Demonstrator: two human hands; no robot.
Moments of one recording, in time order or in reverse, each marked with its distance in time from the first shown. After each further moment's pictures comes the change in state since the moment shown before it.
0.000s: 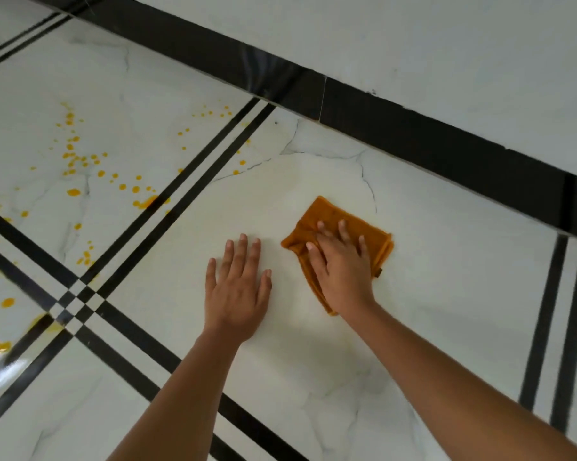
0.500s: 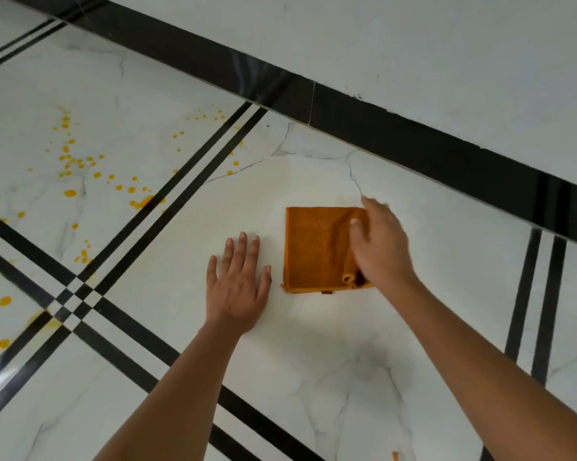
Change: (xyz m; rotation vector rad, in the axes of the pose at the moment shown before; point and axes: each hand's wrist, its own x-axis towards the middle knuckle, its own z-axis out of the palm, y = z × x) left_hand -0.002 0.006 0.001 0.002 -0.023 0.033; right_hand 0.005 0.024 -0.065 0.152 0.089 0.218
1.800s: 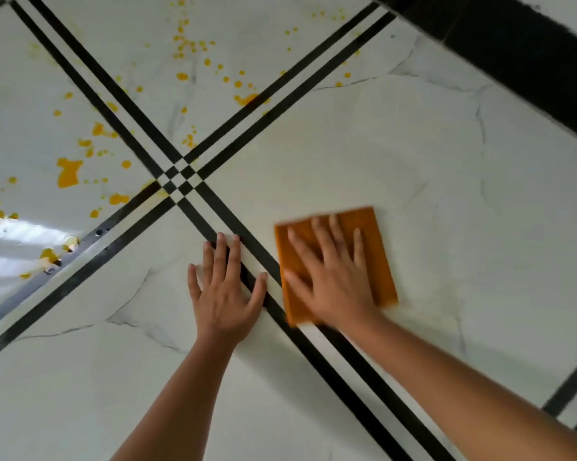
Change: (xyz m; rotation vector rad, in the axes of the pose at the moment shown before) left_hand -0.168 -0.073 -0.002 -0.094 0.046 -0.474; right_hand -0.143 -0.048 0.120 -0.466 -0.351 -0.671
